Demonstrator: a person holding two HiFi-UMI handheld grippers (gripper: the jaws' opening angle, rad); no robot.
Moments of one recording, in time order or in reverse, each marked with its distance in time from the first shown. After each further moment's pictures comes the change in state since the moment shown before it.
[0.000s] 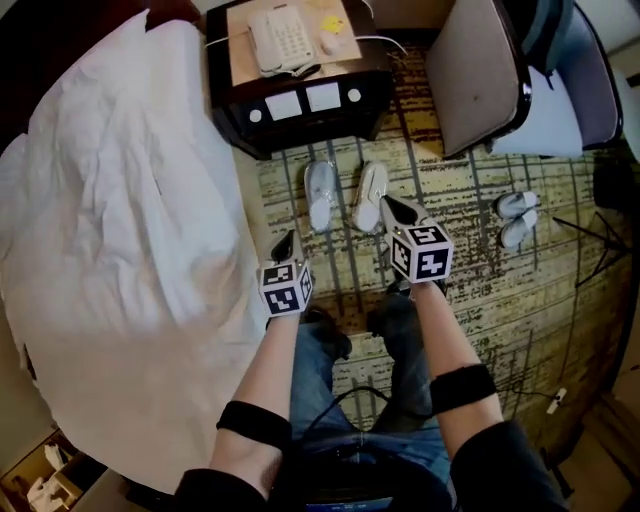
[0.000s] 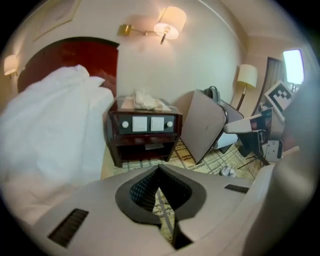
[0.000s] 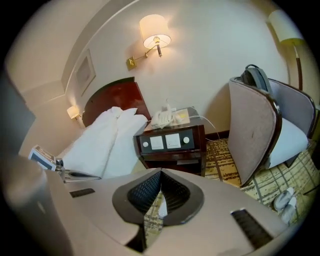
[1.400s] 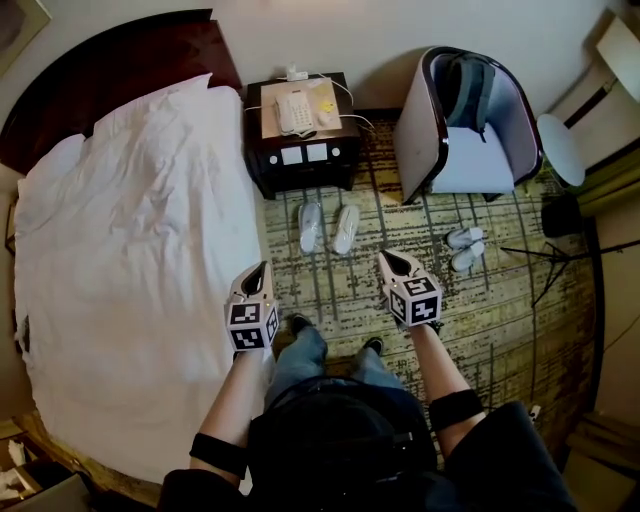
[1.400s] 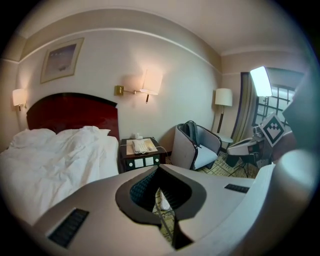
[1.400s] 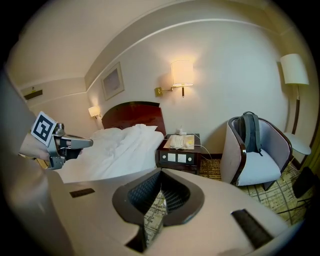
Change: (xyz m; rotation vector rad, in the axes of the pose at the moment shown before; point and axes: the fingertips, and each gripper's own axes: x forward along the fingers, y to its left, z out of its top) left arm -0.408 -0.085 0.106 0.128 -0.255 -0.008; right arm -0.361 0.129 0.055 -0.171 -0.077 0.023
